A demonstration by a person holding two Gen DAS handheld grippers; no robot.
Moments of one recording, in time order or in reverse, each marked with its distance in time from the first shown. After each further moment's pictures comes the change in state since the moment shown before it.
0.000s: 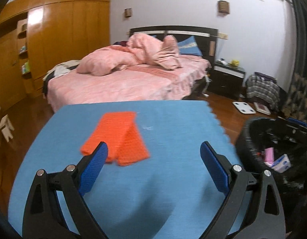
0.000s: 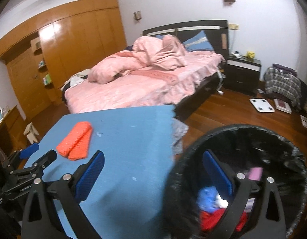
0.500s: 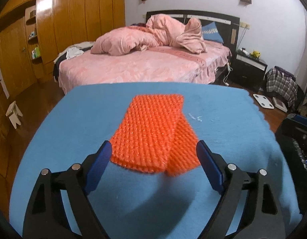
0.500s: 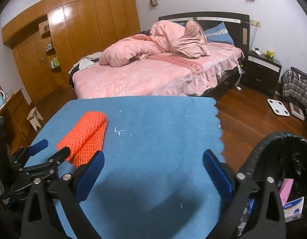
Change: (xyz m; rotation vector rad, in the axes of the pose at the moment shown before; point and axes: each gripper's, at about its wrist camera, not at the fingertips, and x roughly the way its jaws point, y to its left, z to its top) left arm 0.087 0.073 0.001 -0.045 0.128 0.083; right arm 0.090 0.075 0.005 -0.073 0.089 0.044
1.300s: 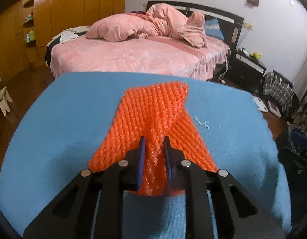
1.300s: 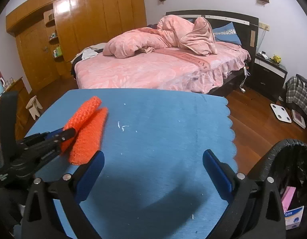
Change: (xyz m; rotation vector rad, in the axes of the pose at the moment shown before) left arm 0.032 0.016 0.011 -0.077 0.061 -0.076; right arm 0.026 0.019 -0.001 -0.063 0.040 0.001
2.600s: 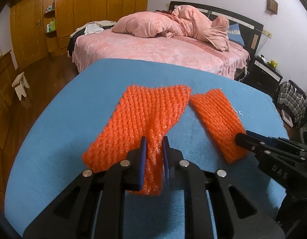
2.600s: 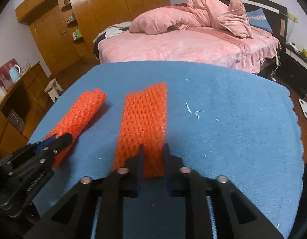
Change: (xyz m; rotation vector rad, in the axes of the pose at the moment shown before) left arm -0.024 0.057 -0.027 -0.091 0.009 0.114; right arm 0.069 0.091 -0.012 -0.029 0.147 0.181
